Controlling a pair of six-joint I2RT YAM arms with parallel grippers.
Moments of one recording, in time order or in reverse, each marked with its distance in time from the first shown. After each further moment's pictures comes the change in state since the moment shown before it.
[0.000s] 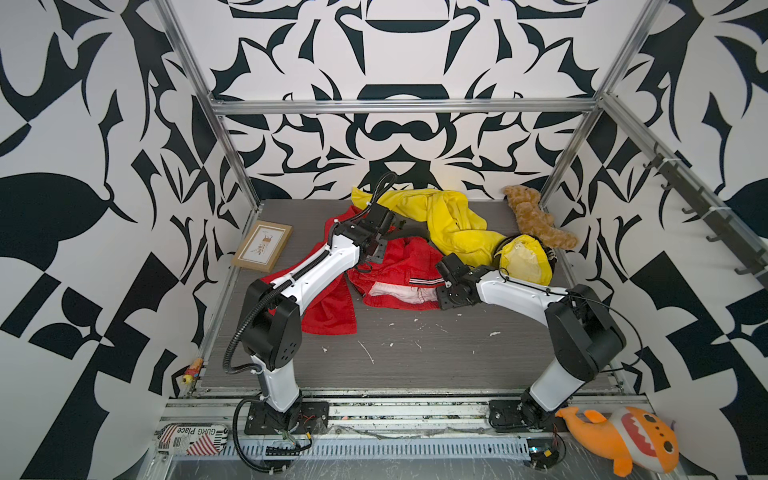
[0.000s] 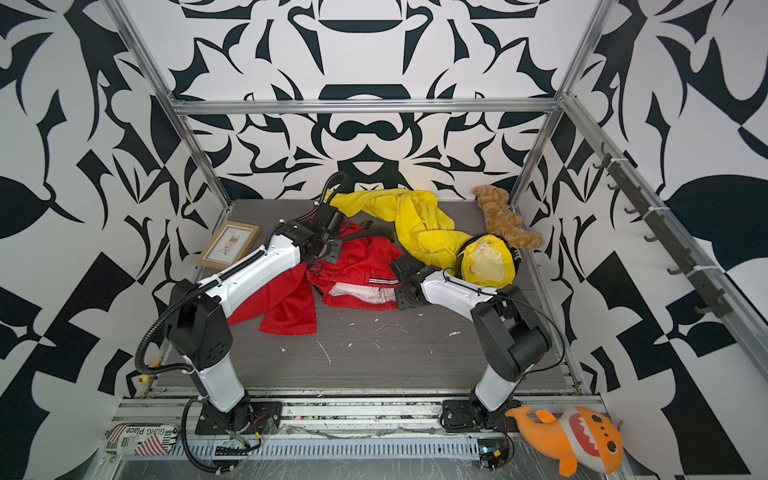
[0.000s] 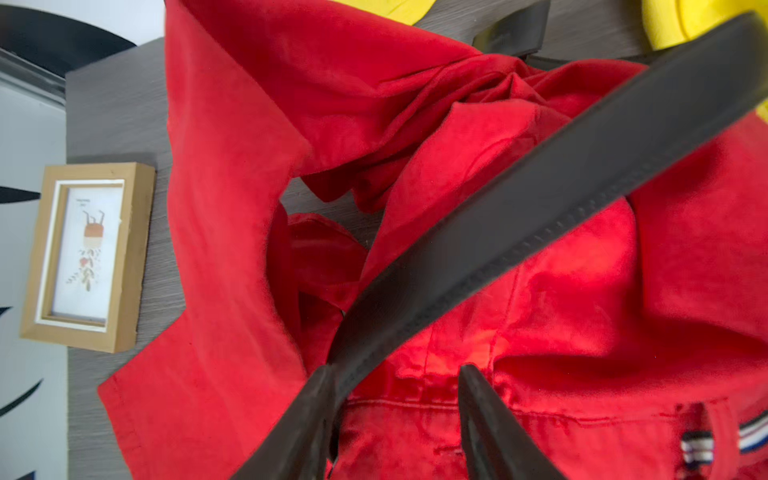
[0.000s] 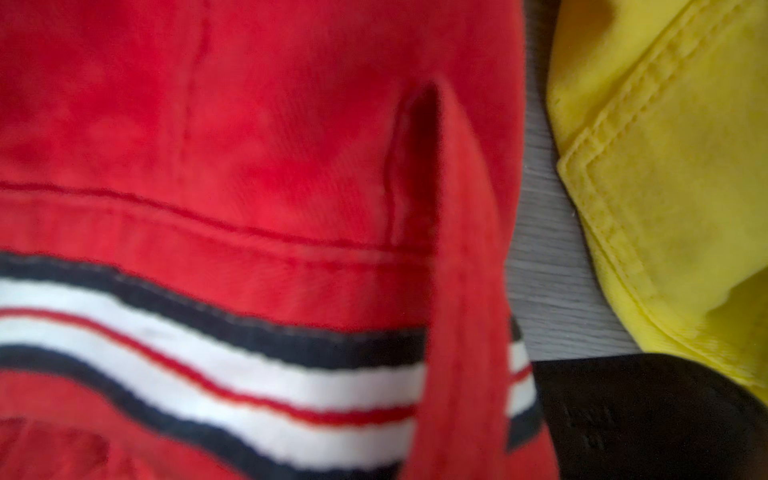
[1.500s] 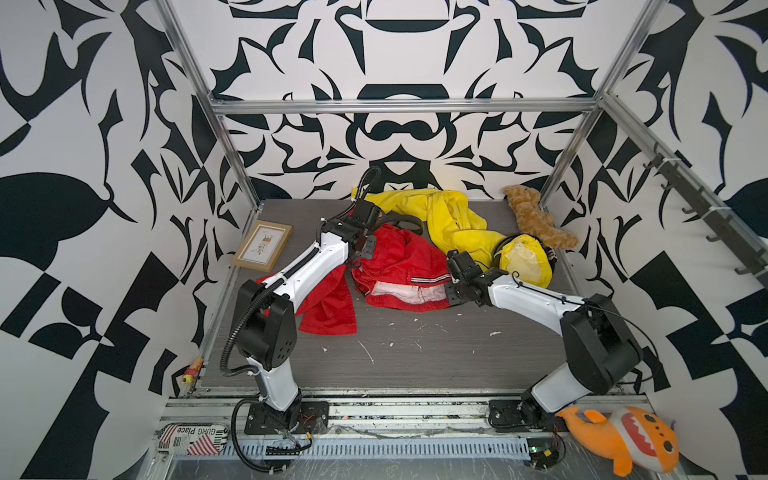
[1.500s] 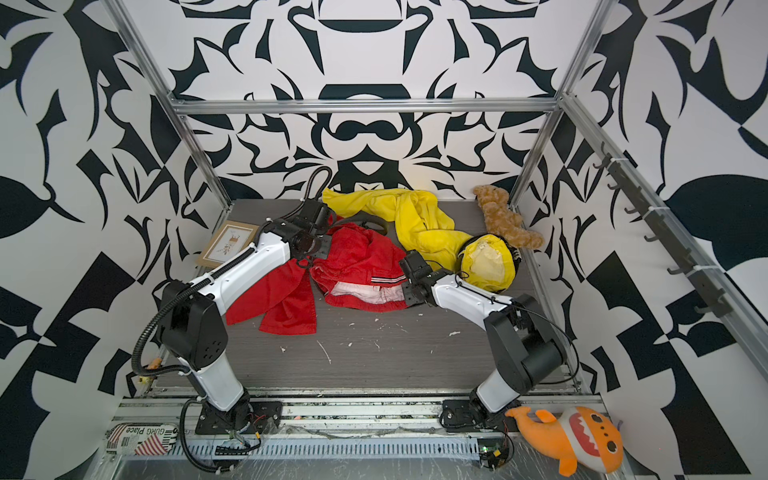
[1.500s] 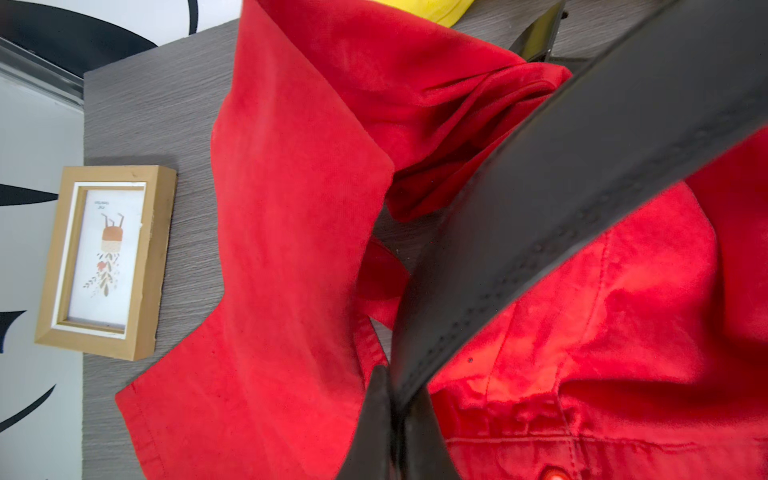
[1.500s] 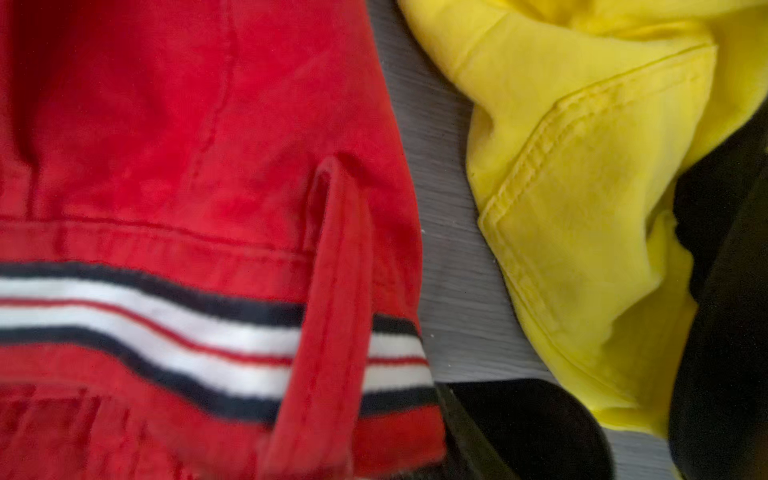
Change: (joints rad) left arm 0.077 -0.024 -0.034 0.048 0.045 0.056; right arm -0.044 -0.076 -0.072 0.134 0.051 -0.138
